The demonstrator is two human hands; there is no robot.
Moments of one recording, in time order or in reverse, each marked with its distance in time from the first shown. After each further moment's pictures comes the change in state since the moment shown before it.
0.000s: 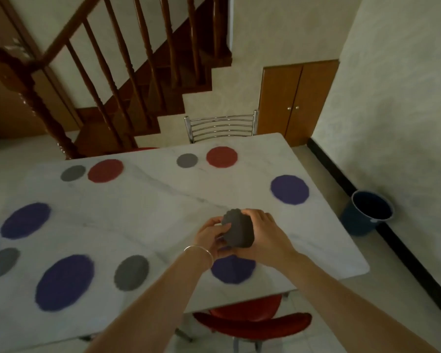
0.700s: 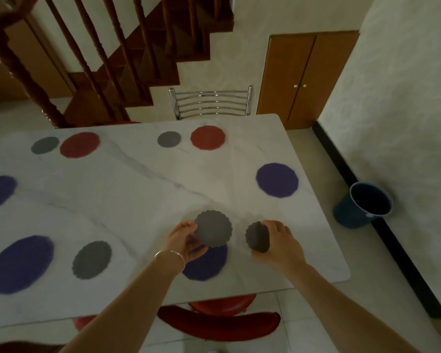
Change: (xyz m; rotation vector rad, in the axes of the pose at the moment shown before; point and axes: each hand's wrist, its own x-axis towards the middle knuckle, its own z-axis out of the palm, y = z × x) left_hand 0.067 -0.052 -0.003 -0.192 0.242 -0.085; right_hand 0.004 0.161 0.016 -0.142 -0.090 0.206
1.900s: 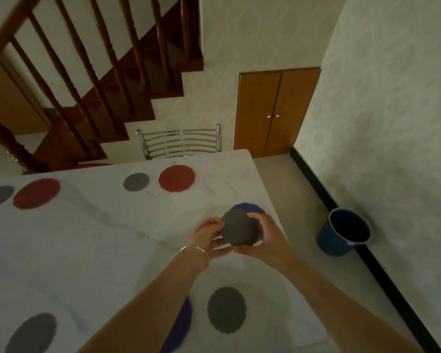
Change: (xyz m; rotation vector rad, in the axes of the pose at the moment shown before) left_hand 0.042 0.049 0.190 0.132 -0.228 0.064; right_hand 0.089 0.024 -0.119 0.525 0.116 -0.177
